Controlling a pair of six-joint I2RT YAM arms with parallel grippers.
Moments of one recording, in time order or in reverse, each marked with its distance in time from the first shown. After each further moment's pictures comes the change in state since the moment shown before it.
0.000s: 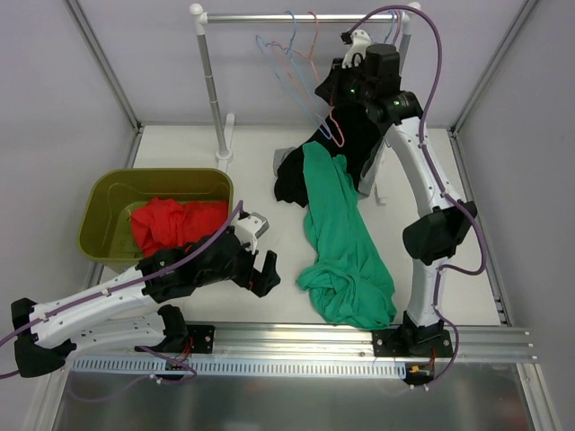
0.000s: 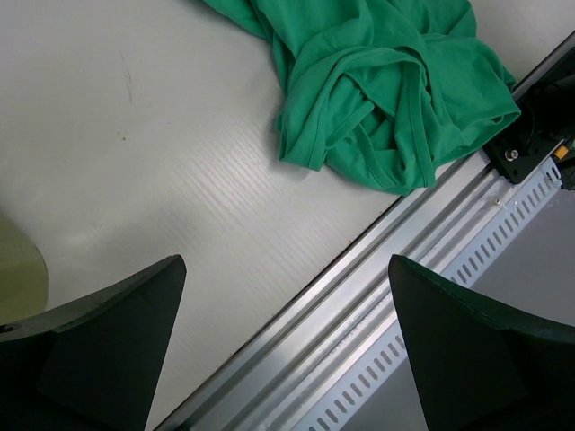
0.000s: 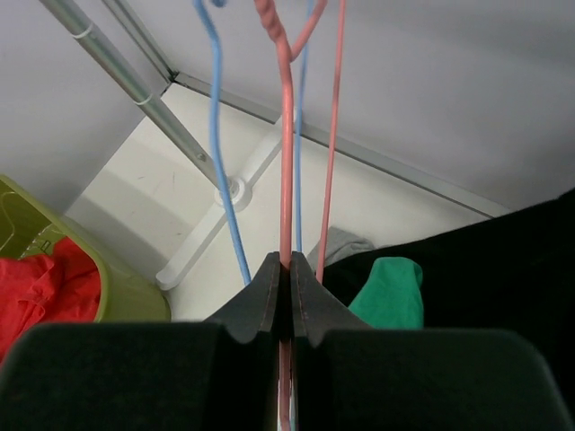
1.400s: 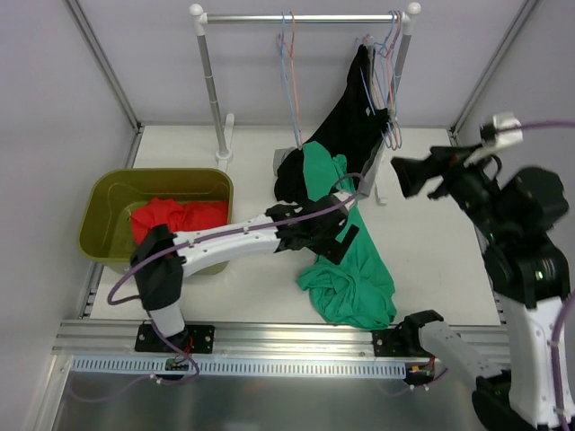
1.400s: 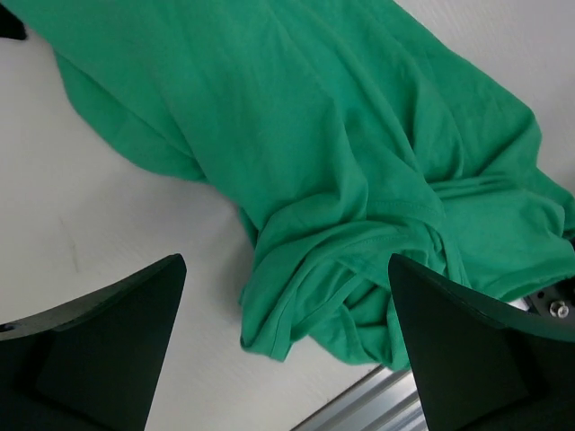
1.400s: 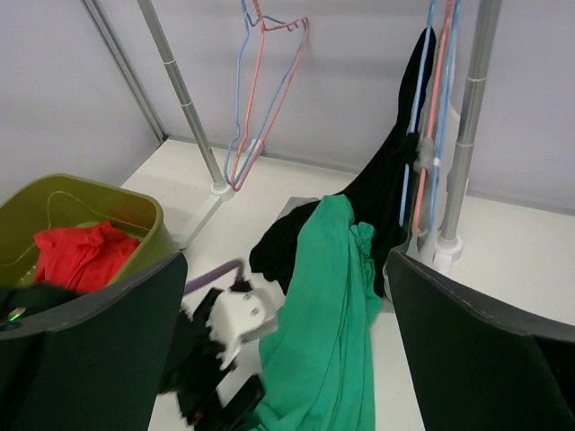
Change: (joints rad) left arm -0.002 0.885 0.602 0.038 -0.050 0.060; right arm -0.079 -1.119 -0.763 -0.092 0.153 -0.009
